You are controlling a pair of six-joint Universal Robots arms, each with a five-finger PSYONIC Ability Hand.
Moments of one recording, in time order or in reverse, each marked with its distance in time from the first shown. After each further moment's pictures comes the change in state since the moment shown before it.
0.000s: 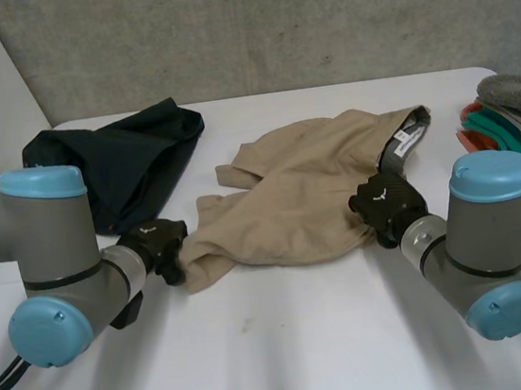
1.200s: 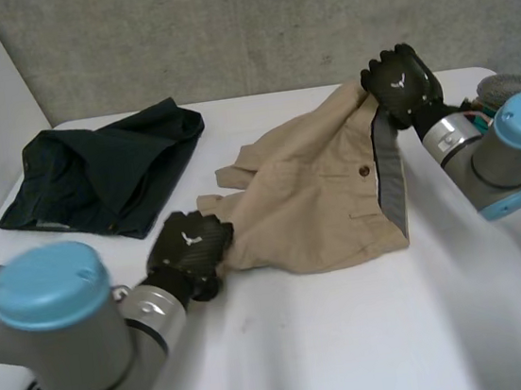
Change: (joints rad) left arm -0.212 0.215 -0.373 0.454 -0.064 0.260; right arm -0.209 0.285 -0.487 -0.406 -0.353 -0.002; left_hand -0.452 -0.424 -0.415 -0.420 -0.418; right_hand -0.376 -0.419 -0.405 -0.393 -0.412
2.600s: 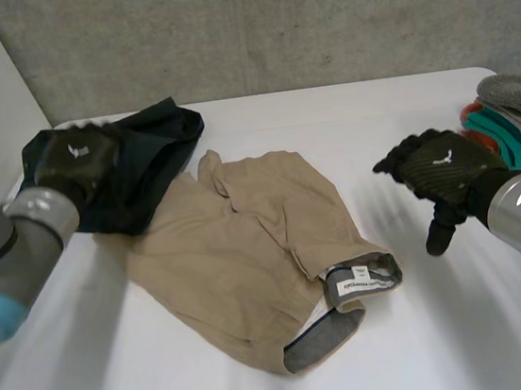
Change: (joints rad) left arm 0.371 0.062 0.229 -0.177 0.181 0.006; right arm 0.052 -0.768 0.599 0.864 0.173 0.080; left_hand -0.488 -0.564 -0.563 -0.574 -0.510; right_hand -0.469 -0.547 -0.567 -0.584 -0.537
